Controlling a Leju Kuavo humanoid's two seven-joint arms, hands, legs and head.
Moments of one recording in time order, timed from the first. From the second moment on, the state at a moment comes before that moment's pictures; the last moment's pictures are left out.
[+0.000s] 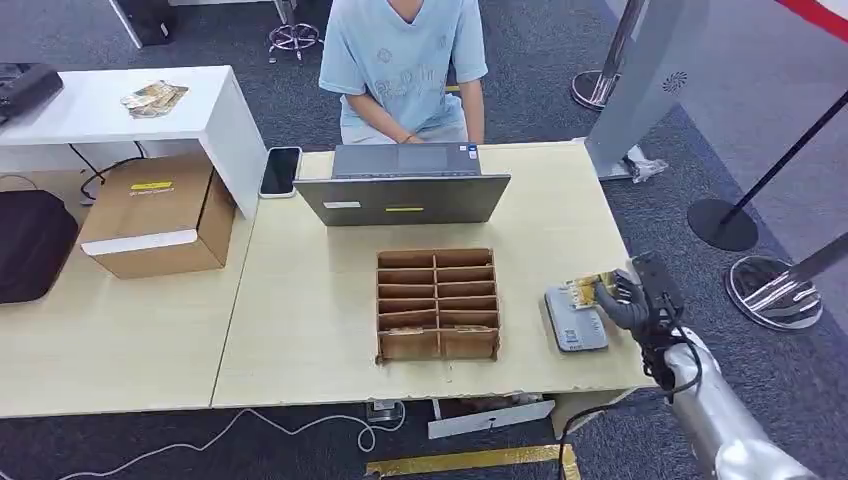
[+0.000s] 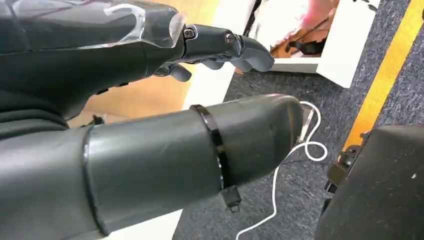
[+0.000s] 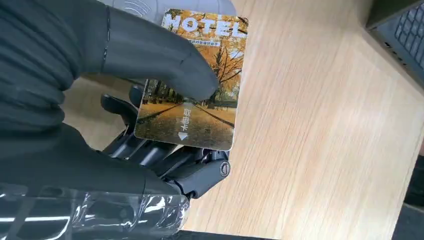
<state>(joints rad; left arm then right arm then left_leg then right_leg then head) -0.36 -0.26 -1.49 -0.23 -1.13 0.06 -0.03 -0.53 -0.31 0.16 -0.58 -0.04 0.20 -0.22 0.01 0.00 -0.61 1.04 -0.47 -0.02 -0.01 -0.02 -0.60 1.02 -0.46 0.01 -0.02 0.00</state>
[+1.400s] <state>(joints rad) -0.36 -0.26 -1.49 -0.23 -1.11 0.06 -0.04 -0.55 -0.26 0.21 -0.58 0.04 0.11 -0.28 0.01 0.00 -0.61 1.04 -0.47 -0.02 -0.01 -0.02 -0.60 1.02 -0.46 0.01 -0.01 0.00</state>
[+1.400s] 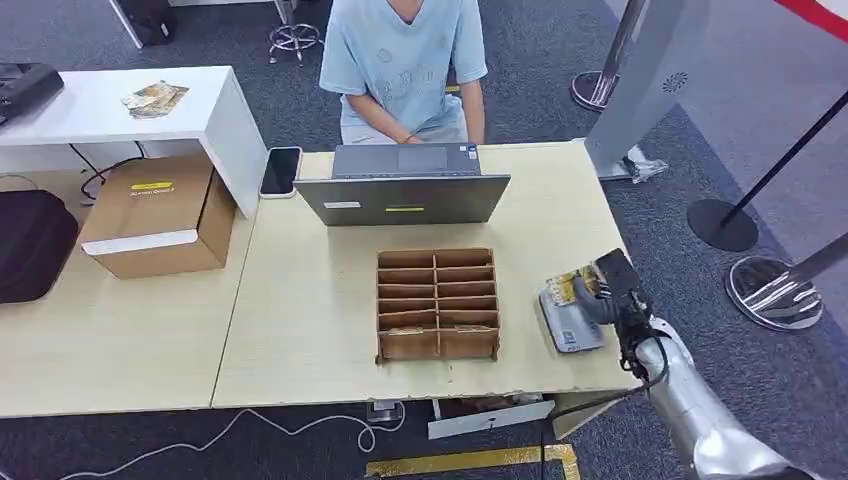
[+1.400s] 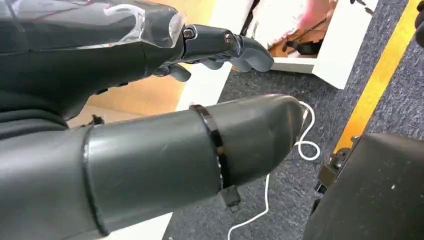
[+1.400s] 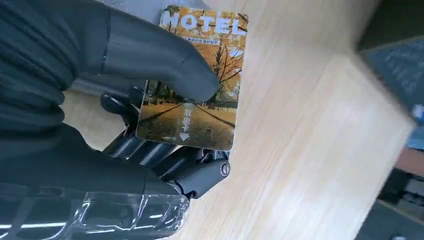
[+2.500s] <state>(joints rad) -0.35 -0.26 -1.44 -0.22 -0.96 0.04 -0.16 -0.84 -0.10 0.30 -0.97 0.75 -0.67 -0.40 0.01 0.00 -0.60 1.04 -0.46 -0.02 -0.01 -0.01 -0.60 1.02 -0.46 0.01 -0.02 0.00</state>
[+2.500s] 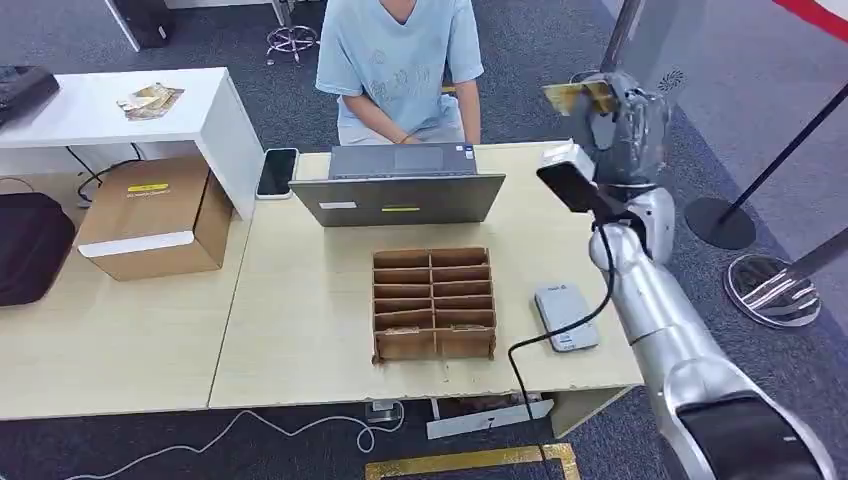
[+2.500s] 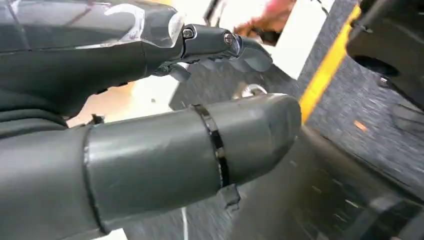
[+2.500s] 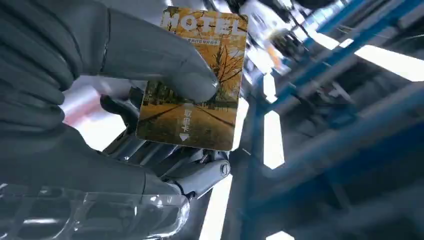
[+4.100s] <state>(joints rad) -0.30 -0.24 -1.32 -0.21 -0.87 -0.05 -0.12 -1.37 0.22 0.47 -0.32 1.35 0.03 0.27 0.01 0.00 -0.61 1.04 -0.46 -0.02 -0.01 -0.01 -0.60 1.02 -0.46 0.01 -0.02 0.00</state>
